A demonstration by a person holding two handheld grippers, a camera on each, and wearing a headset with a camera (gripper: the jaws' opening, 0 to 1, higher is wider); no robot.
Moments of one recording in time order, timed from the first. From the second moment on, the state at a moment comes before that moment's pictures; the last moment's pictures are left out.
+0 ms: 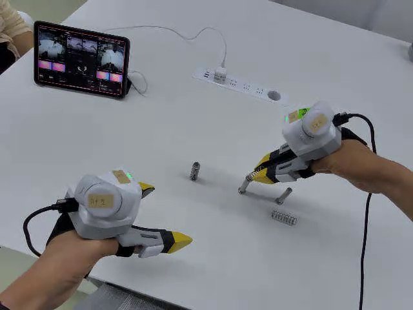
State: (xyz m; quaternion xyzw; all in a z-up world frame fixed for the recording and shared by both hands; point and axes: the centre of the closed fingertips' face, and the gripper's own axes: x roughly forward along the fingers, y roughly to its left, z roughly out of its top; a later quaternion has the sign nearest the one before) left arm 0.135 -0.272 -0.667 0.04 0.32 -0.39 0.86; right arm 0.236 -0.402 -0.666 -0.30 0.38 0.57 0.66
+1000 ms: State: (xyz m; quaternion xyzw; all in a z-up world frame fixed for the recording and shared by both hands) left arm 0.134 -0.272 -0.663 0.04 0.32 -0.39 0.86; right arm 0.240 -0.397 -0.674 -0.32 0.38 0.58 0.65
